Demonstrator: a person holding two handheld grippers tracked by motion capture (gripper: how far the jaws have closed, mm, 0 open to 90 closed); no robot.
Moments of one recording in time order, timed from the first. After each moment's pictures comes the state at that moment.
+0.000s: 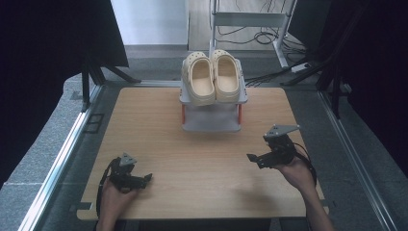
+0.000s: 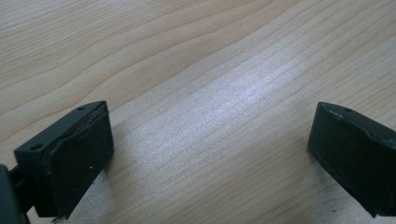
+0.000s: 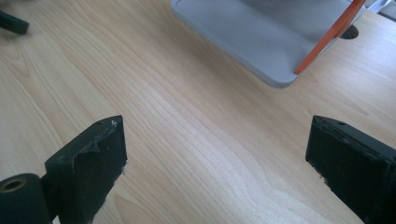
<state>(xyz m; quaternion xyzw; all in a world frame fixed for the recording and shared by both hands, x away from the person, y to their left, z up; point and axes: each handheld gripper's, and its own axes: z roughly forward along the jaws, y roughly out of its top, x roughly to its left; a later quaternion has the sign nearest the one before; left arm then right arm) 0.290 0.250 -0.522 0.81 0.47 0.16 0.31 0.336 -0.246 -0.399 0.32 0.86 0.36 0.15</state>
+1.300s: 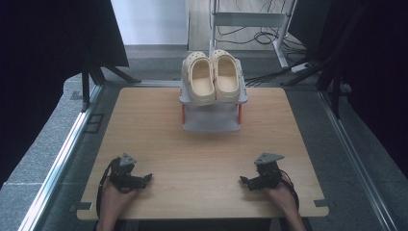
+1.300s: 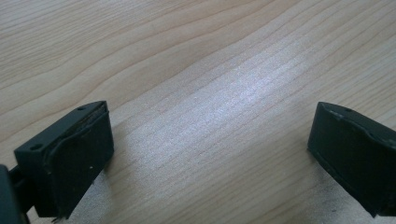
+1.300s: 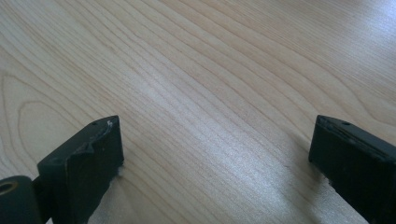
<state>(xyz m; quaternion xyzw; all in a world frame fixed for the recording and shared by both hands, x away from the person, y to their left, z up) 0.290 0.250 -0.523 0.81 0.47 0.16 0.31 0.320 -0.242 -0.519 0.35 0.86 0.35 0.14</state>
